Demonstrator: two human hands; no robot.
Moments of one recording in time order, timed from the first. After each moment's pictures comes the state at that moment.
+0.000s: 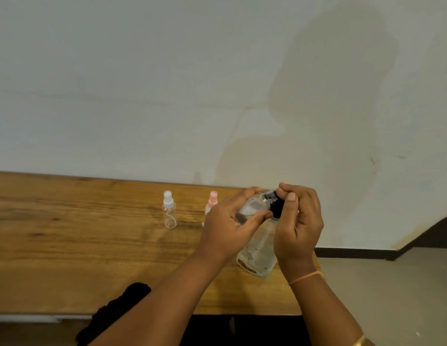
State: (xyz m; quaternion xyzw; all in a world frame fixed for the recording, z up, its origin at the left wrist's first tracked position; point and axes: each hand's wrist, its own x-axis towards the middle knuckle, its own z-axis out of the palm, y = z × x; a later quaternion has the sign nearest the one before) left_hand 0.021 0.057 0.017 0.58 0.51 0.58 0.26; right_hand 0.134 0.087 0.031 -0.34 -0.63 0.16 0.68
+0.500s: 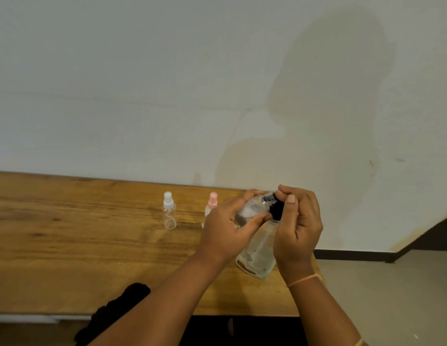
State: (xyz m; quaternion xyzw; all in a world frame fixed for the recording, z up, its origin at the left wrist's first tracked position) left_hand 0.020 0.056 0.014 0.57 0.52 0.58 0.26; right_hand 0.133 0.084 0.032 -0.35 -0.62 0.18 0.68
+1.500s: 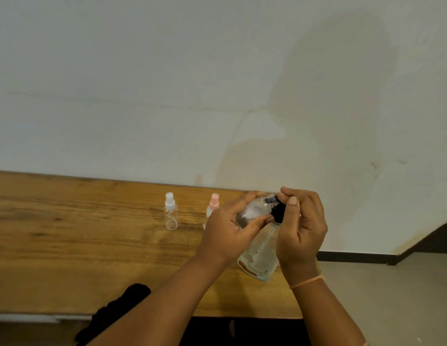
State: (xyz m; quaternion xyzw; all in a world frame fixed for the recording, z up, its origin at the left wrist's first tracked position) left_hand 0.021 0.054 0.018 0.56 0.50 0.59 0.29; right_hand 0.135 0.085 0.035 -0.33 -0.64 0.16 0.68
